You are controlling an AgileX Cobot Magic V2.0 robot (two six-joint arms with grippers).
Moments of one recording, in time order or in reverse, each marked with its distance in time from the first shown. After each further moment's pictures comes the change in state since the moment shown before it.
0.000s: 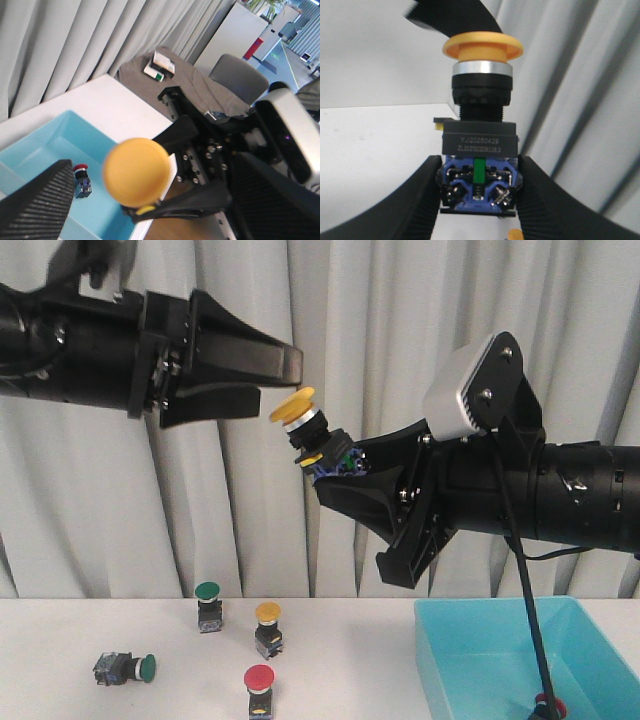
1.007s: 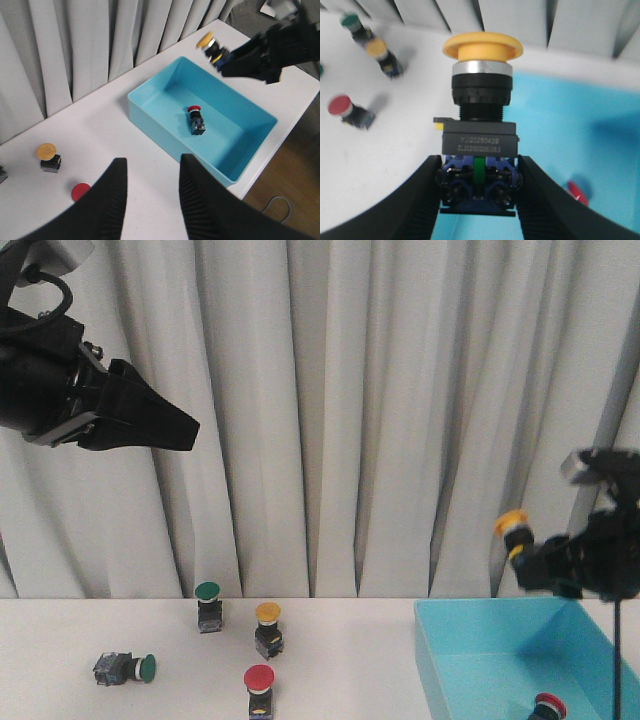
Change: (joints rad) left arm 0.000 -0.100 -0.002 0.517 0.064 -0.089; right arm -0.420 0.181 -0.001 -0.664 0.140 0.940
